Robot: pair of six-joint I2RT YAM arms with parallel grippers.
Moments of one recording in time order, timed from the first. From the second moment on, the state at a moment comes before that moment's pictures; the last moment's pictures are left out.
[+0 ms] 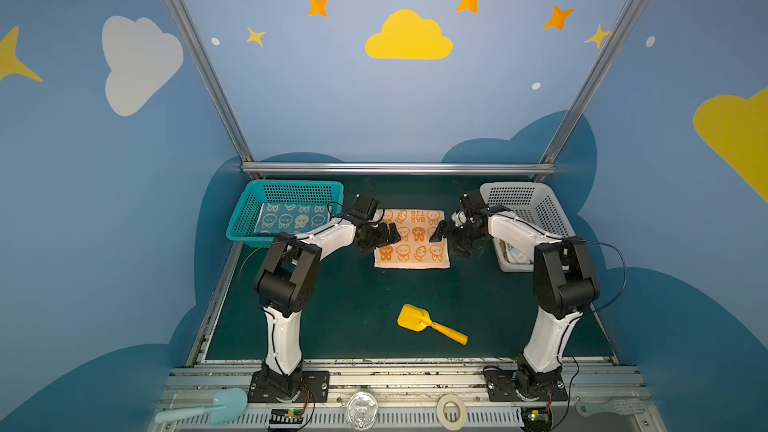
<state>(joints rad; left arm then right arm) -0.42 1.98 1.33 -0.40 0.33 -0.64 0.34 1.90 1.33 -0.66 -0.43 0.65</state>
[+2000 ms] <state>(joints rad) -0.33 2.46 2.09 -0.40 0.46 -0.71 0.24 2.43 2.04 -0.55 -0.72 0.71</state>
